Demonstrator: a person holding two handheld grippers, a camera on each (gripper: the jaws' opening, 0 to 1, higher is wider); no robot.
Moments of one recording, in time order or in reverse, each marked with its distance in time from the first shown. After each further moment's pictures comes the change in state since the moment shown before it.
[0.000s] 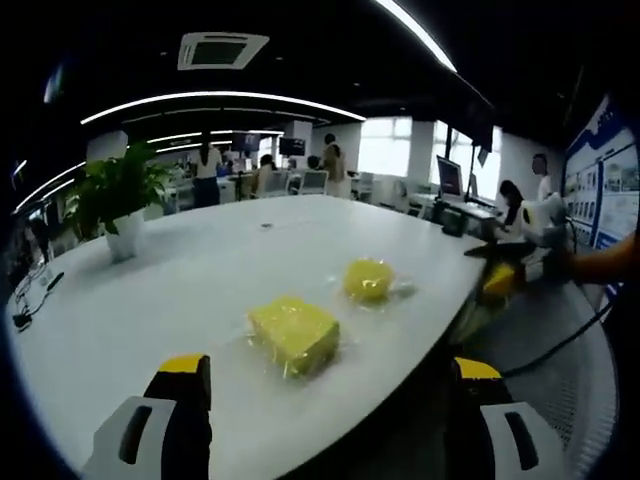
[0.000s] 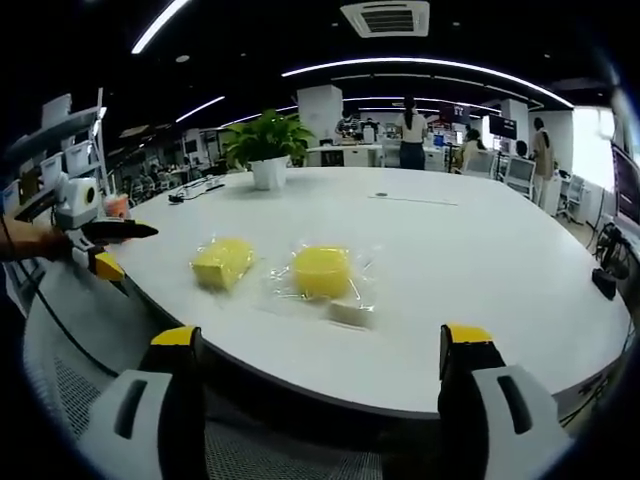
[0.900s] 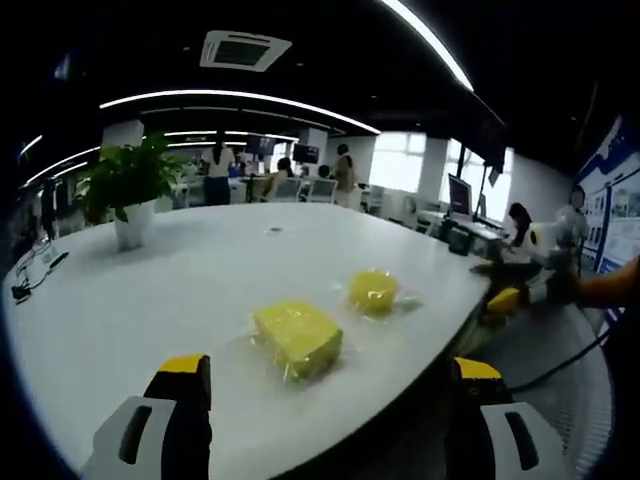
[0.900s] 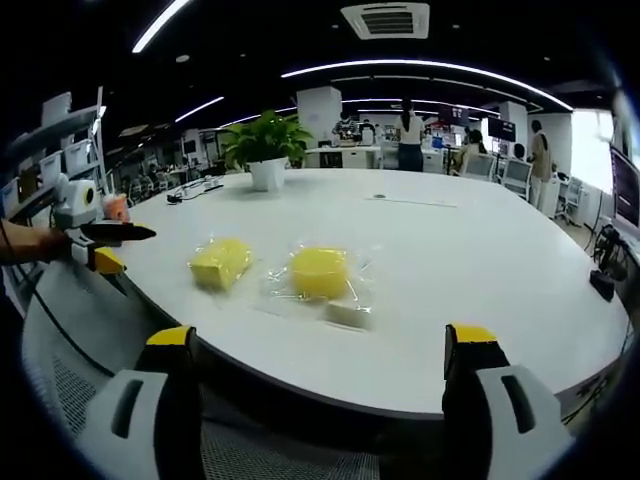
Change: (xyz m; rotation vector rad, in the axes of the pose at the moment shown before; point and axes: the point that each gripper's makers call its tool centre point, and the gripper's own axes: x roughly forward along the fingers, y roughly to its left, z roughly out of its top) left arm 0.001 0.003 0.008 -0.078 -0.050 0.017; right arm 0.000 -0.002 0.002 -0.006 -0.005 -0.006
